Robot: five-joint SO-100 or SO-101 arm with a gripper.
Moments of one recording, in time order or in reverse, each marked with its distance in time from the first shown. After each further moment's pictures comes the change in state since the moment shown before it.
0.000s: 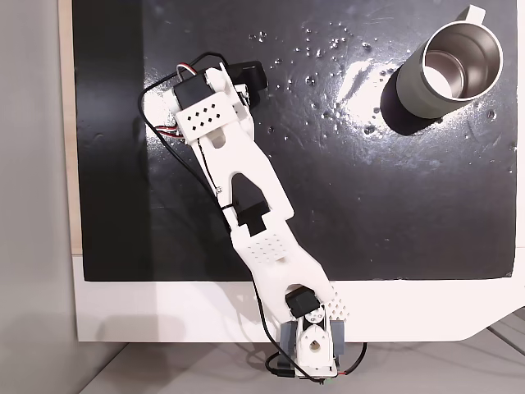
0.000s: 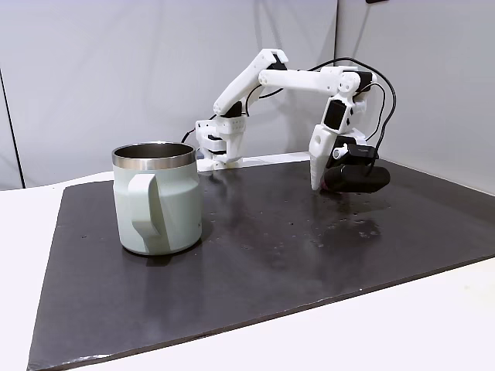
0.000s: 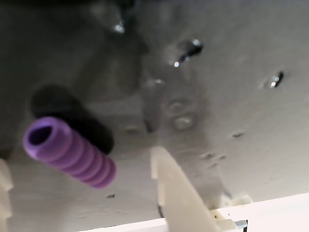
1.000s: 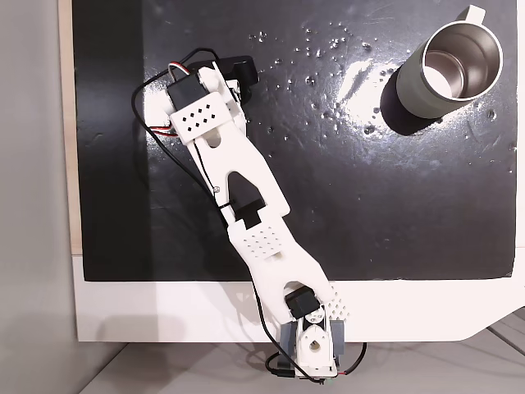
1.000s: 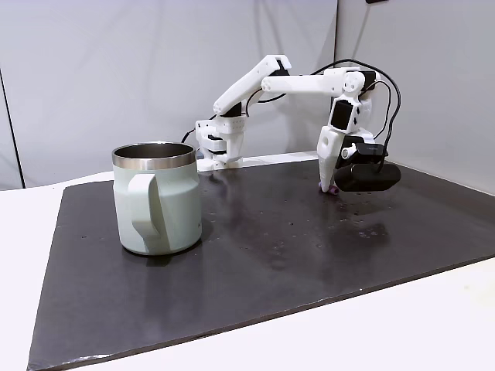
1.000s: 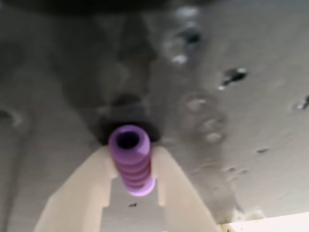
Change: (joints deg) arm 1.7 -5.1 -8.4 0.3 1.5
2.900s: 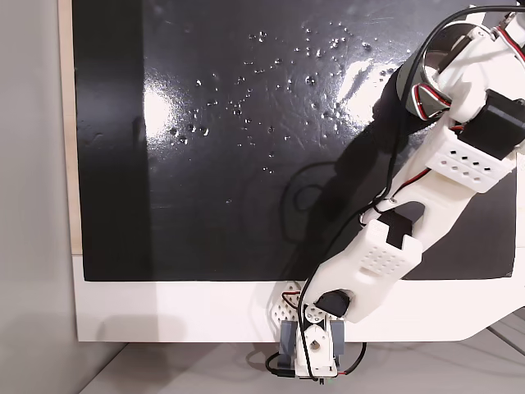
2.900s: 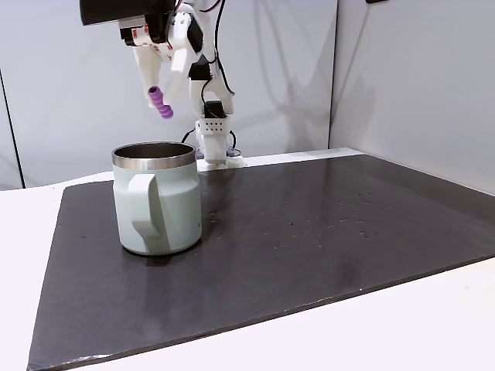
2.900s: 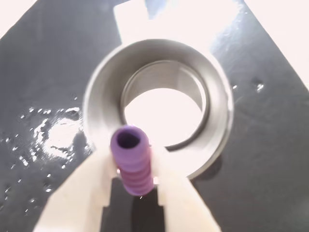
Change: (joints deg) arm 51.4 11.9 -35.7 -2.9 -13.8
